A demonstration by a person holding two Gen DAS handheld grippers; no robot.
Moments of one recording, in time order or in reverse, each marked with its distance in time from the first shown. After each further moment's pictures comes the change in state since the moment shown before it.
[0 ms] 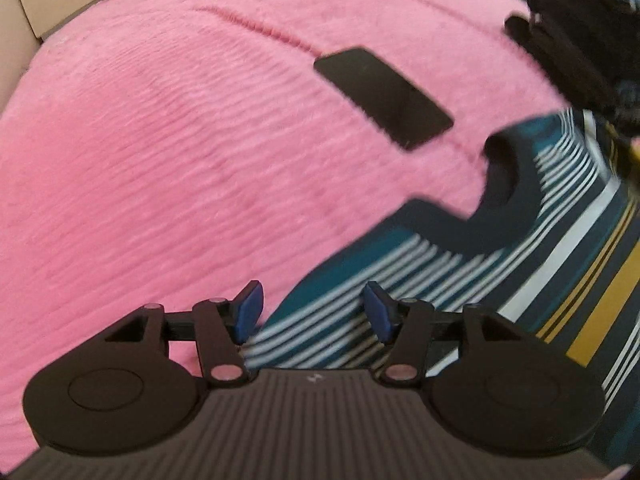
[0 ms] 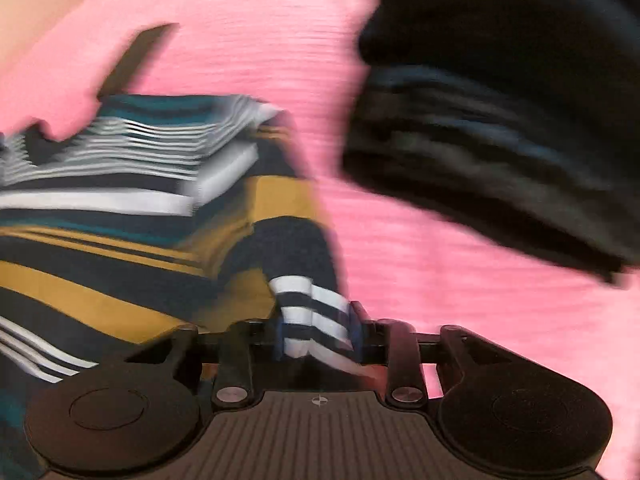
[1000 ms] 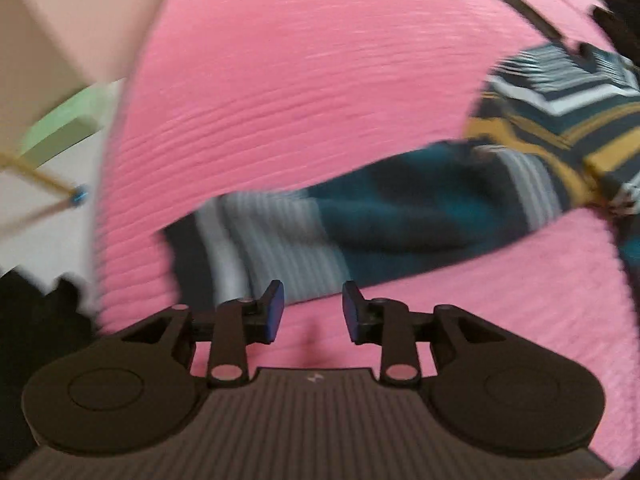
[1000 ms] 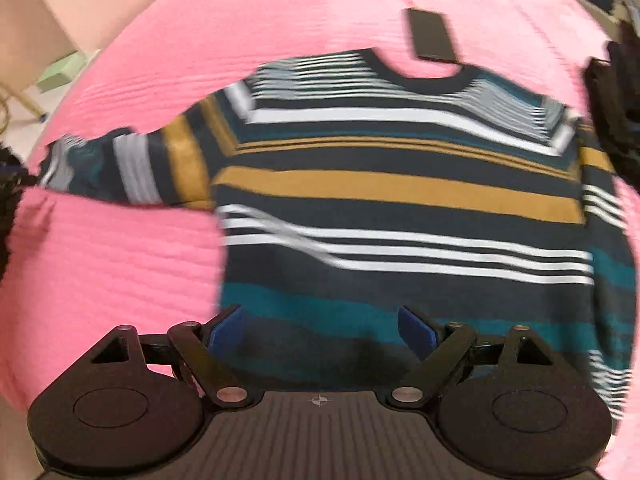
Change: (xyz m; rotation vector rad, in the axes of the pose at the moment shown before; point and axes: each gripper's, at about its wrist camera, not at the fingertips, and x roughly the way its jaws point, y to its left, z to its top) left arm -0.186 0.195 -0.273 -0.136 0.112 0.171; right arm -0.139 0.382 -0.093 -0.054 0.014 0.179
